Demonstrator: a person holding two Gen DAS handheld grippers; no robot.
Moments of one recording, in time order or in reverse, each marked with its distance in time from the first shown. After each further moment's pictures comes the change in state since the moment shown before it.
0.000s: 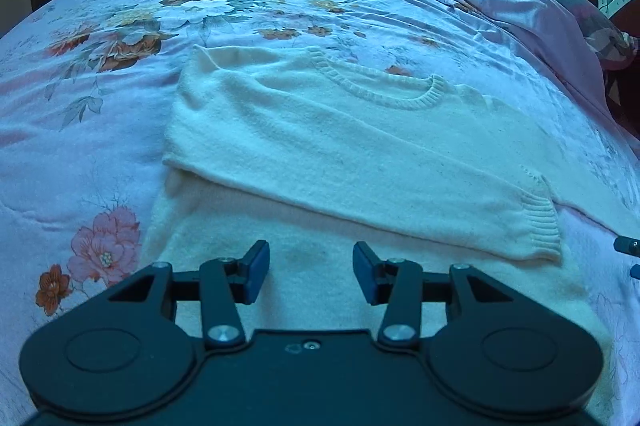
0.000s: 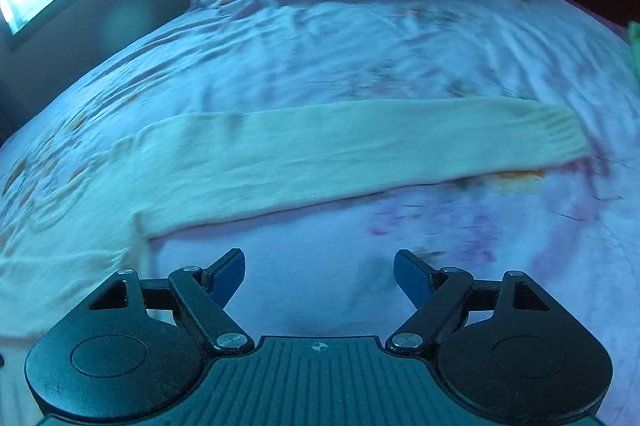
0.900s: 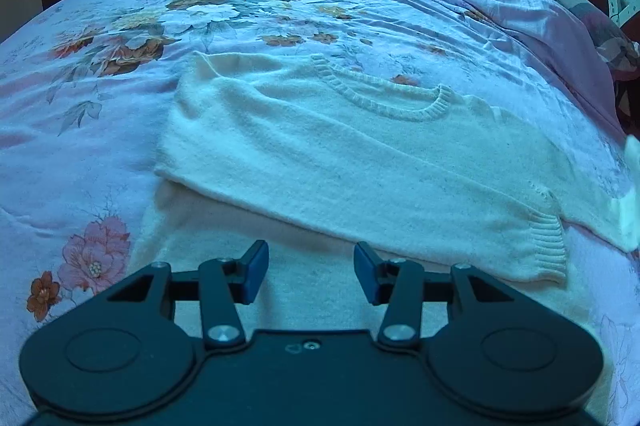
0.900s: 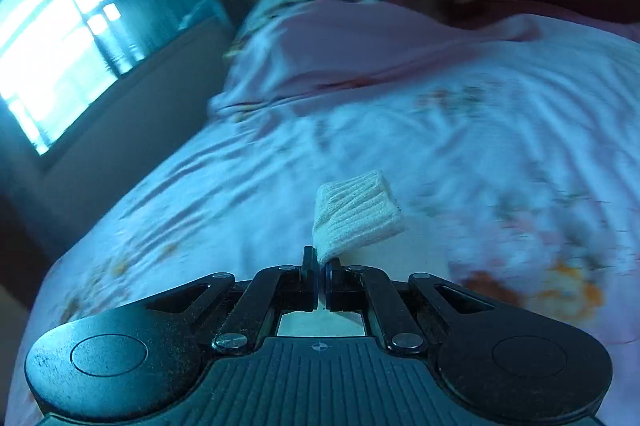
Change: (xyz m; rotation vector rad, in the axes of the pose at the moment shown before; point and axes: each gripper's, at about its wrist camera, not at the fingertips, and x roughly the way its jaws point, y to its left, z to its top) left arm 0.003 -0.004 0.006 -0.033 -0.025 0.032; right arm -0.001 0.043 0.087 0.120 -0.225 0.262
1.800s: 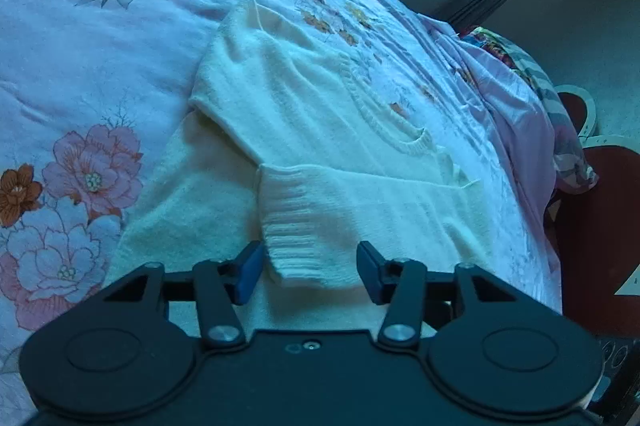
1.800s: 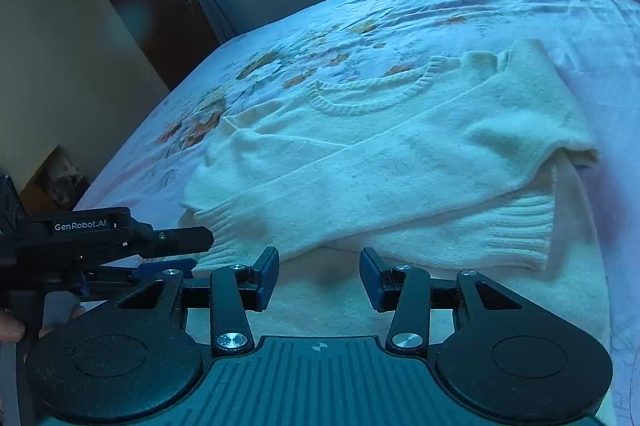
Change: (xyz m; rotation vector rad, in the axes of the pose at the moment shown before) left arm 0.006 0.074 -0.006 -0.400 0.066 -0.318; right arm -0.009 0.136 -0.185 -0.383 0.440 0.407
